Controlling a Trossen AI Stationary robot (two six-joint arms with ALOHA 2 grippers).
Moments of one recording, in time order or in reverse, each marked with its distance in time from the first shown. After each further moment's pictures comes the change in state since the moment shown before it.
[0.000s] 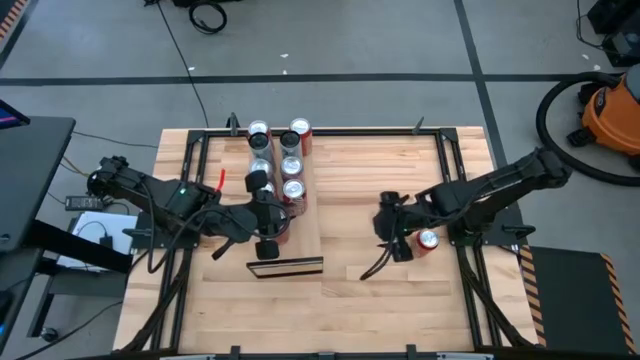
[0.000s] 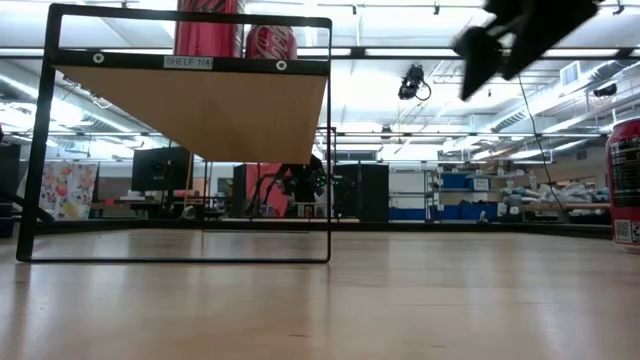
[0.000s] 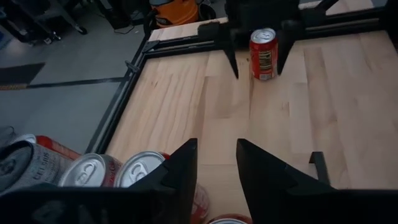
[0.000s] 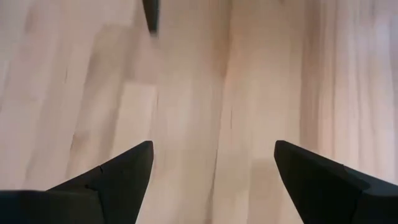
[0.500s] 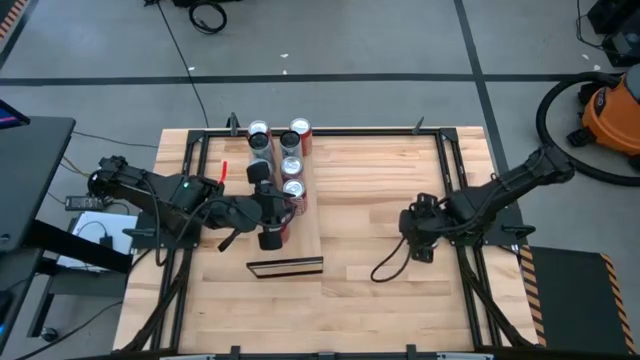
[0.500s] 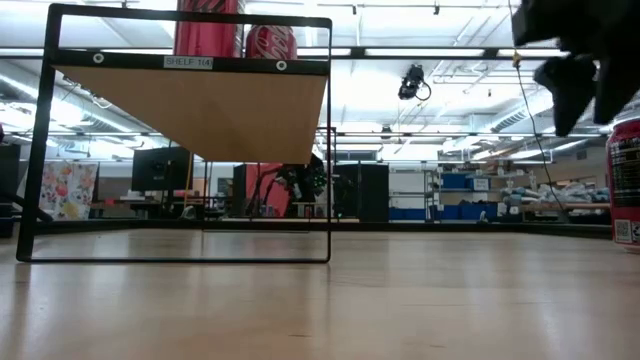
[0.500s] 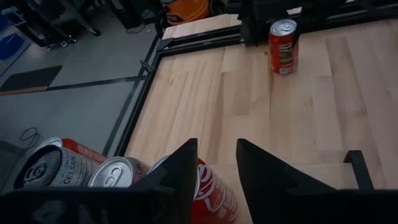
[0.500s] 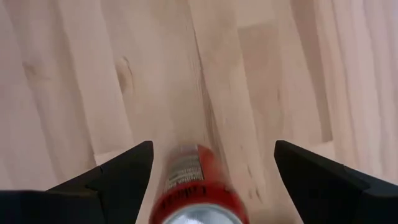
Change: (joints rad) left arm 0.057 0.000 0.000 0.000 -0.001 0.084; right arm 0.129 -0.115 -0.124 -0.333 0.057 0.509
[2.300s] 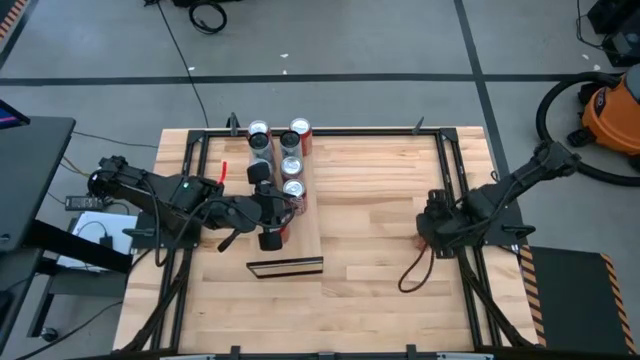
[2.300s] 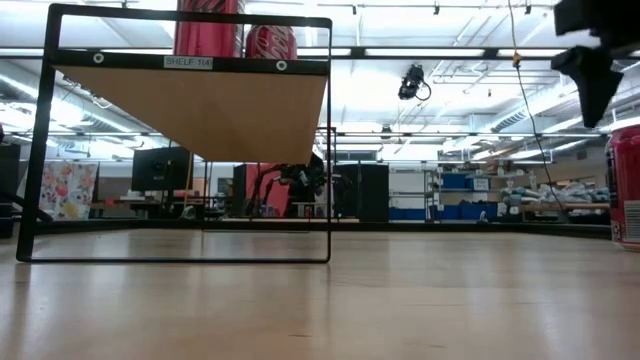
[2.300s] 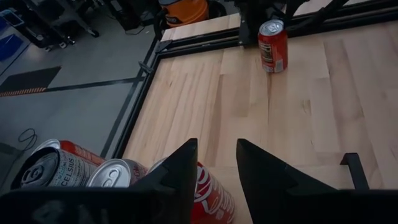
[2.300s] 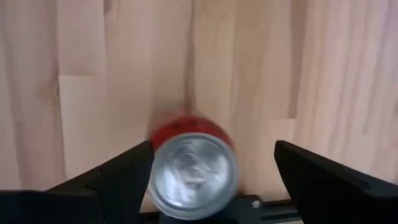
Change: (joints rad) left arm -0.003 0.000 0.000 0.009 0.002 -0.002; right arm 0.106 -0.120 -0.022 -0.202 0.031 -0.128
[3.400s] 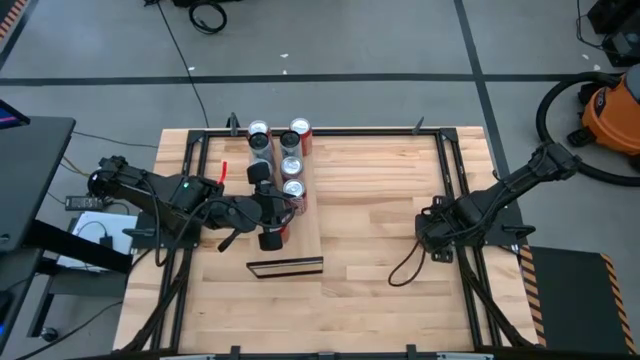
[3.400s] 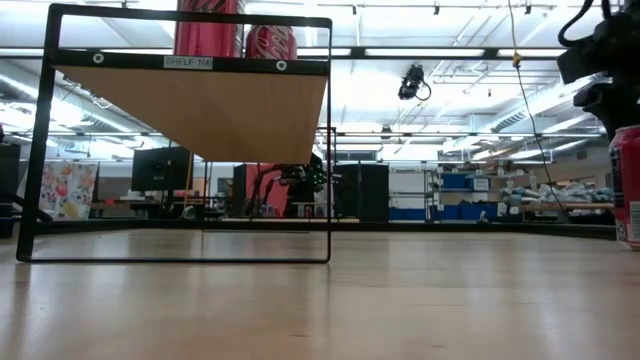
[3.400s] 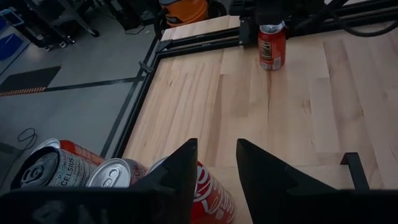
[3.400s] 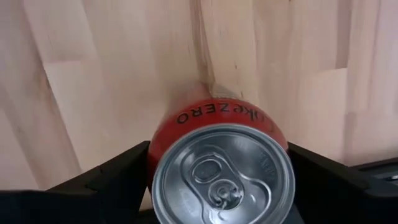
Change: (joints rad) left arm 0.000 0.000 0.000 -0.001 0.000 -0.002; right arm -0.037 0.023 -0.143 0.082 -0.138 0.167
